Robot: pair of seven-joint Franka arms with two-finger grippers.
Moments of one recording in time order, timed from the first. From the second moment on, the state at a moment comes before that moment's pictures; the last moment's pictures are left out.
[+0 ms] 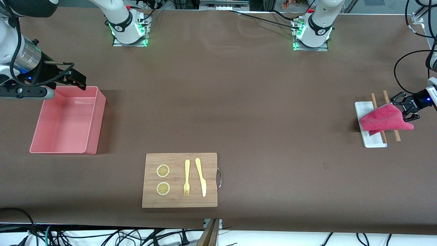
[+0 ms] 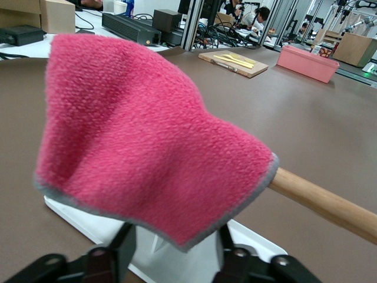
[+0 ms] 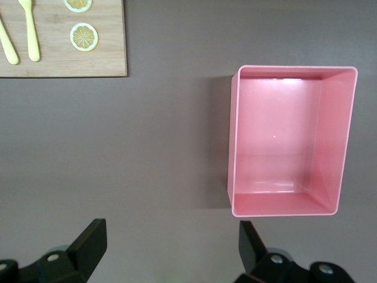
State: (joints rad) left arm 0.91 0.78 0.01 -1.66 -0.92 1.65 2.27; right arm 0.23 0.06 -0.10 -1.56 -0.03 1.55 0.12
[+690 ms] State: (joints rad) left arm 0.91 0.78 0.01 -1.65 -0.92 1.65 2.27; right arm 0.24 0.01 -0.06 -1.52 -0.03 1.43 0.09
